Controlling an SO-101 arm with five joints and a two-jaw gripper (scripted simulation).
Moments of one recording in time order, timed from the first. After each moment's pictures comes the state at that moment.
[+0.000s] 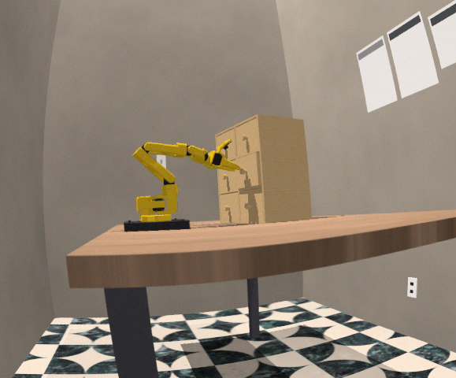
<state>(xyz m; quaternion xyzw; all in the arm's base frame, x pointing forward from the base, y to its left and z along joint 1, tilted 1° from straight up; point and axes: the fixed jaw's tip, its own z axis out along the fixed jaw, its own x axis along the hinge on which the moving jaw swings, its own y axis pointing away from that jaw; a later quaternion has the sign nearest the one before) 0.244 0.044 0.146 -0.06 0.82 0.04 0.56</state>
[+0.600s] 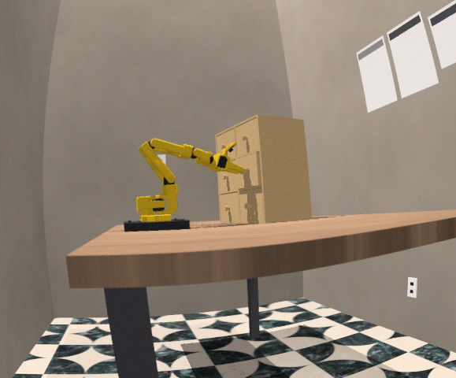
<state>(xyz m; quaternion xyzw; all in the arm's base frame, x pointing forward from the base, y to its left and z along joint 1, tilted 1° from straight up) 0.260 0.046 0.138 -0.06 0.82 0.04 0.56</state>
